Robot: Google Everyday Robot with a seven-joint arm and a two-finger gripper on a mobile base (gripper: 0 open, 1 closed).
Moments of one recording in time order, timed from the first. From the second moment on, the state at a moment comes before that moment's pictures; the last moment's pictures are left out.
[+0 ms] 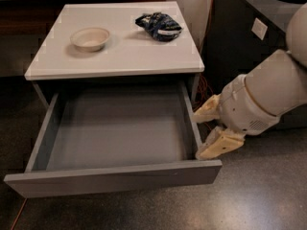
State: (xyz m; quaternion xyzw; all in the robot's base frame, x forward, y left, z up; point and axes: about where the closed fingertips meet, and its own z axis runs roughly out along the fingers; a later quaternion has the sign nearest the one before) arm 0.399 -0.120 0.876 -0.68 0.69 0.11 0.22
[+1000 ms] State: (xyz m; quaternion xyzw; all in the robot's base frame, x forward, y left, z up) arm 0.369 -0.050 0.767 -0.72 0.66 0.10 0.20
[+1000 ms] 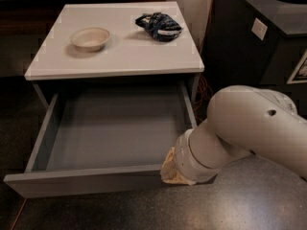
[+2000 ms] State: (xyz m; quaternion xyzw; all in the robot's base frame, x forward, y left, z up) arm 0.368 -0.015 0.683 -0.72 0.68 0.05 0.17
